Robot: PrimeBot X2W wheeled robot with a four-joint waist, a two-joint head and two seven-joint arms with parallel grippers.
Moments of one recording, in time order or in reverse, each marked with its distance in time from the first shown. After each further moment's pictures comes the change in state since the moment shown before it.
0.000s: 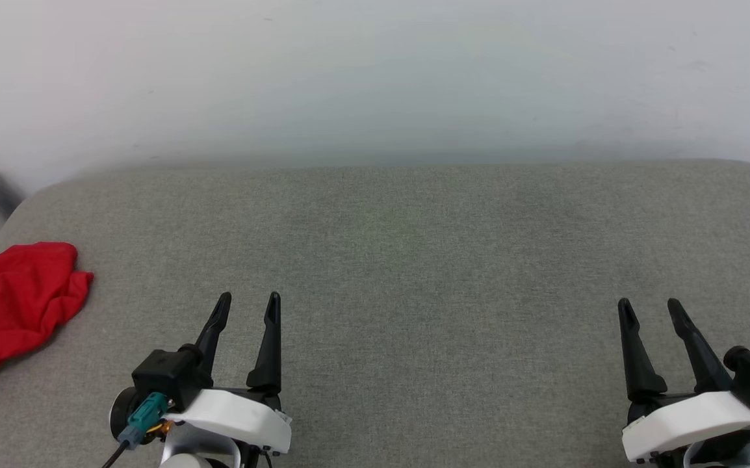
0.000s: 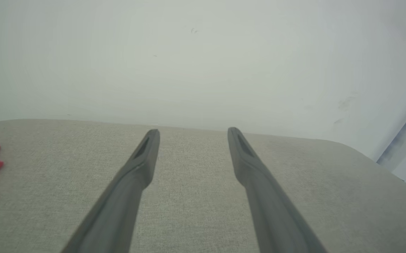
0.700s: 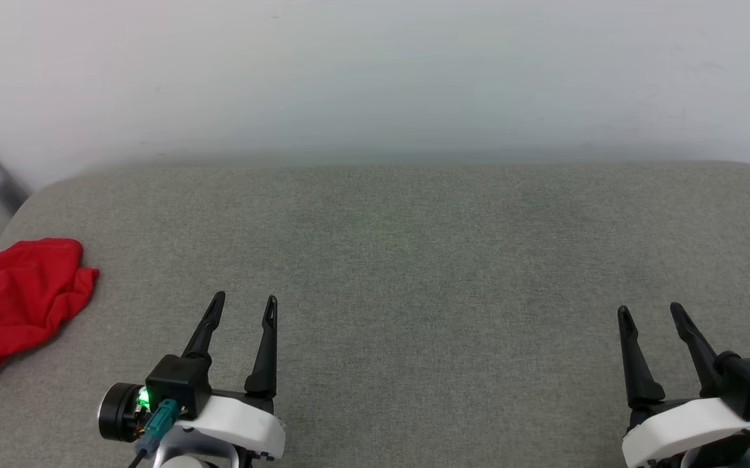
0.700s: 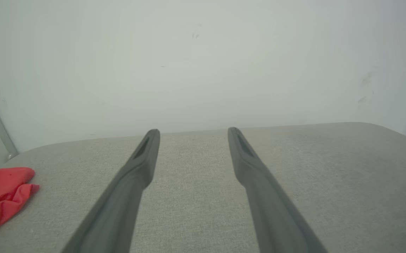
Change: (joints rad) left arm 0.000 0.021 -0.004 0.009 0.158 0.028 -0.043; right arm 0.014 0.000 -0.009 -0.011 -0.132 0.000 -0.006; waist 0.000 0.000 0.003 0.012
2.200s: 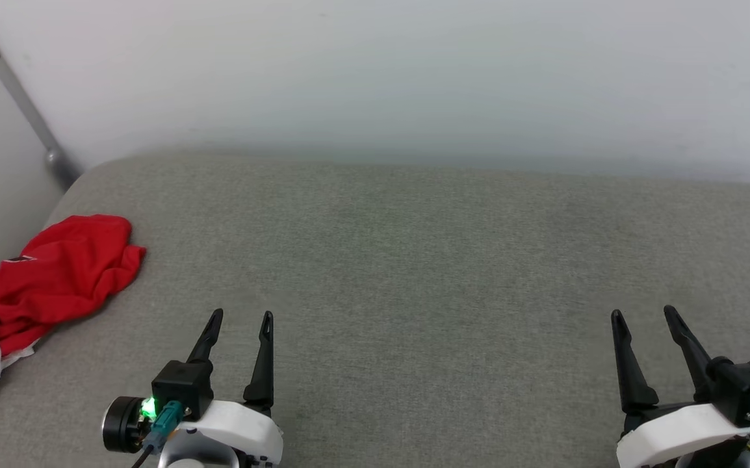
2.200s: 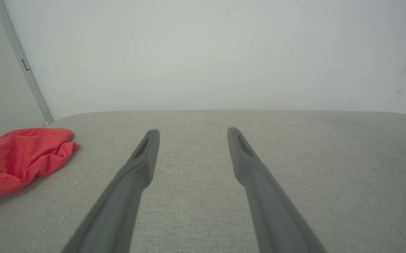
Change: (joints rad) left arm -0.018 -0.010 0.022 0.134 0.005 0.001 -0.026; right arm 0.010 0.000 0.016 0.007 -0.021 0.000 -0.026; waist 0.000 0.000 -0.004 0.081
